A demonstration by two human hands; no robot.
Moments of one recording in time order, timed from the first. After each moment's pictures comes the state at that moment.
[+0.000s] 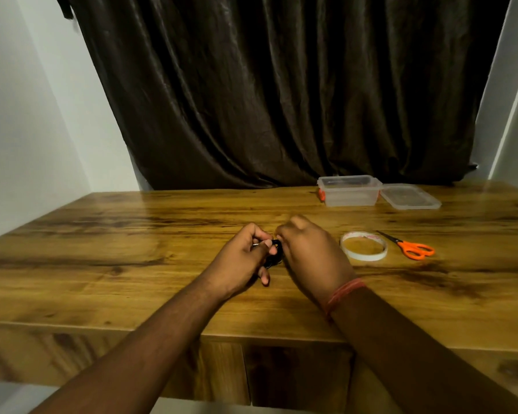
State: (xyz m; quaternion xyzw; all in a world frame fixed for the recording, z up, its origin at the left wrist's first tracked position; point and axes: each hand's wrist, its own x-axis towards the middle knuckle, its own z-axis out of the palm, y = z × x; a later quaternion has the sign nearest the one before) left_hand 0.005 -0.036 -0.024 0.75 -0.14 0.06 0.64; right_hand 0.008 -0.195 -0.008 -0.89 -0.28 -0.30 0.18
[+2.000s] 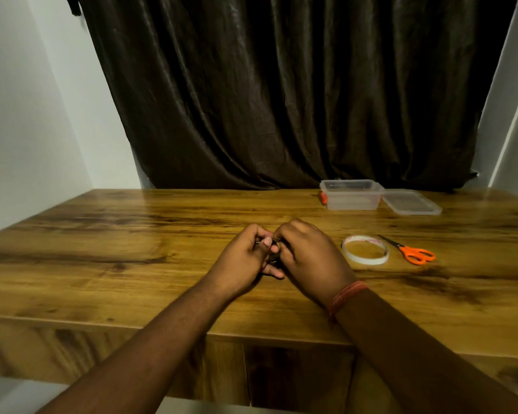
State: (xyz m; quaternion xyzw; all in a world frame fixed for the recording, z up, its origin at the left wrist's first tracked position) left_hand 0.018 -0.033 -0.037 0.71 -0.13 0.06 0.69; right_hand 0.010 -0.196 -0.008 -0.87 -0.33 -0.29 0.22
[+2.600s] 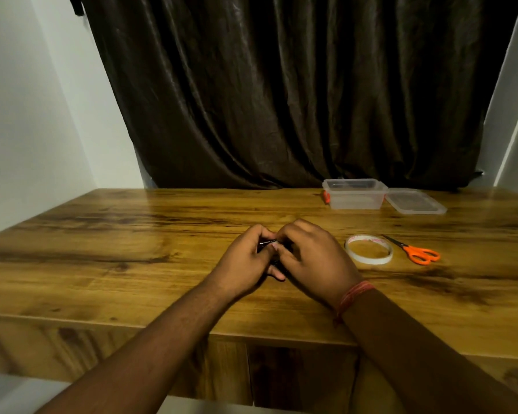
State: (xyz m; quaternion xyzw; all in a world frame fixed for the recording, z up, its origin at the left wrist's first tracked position) left_hand 0.014 -0.031 -0.034 0.76 -0.15 0.08 0.63; right_hand 0.011 -0.198 -0.009 -0.86 -0.34 -0.28 0.26
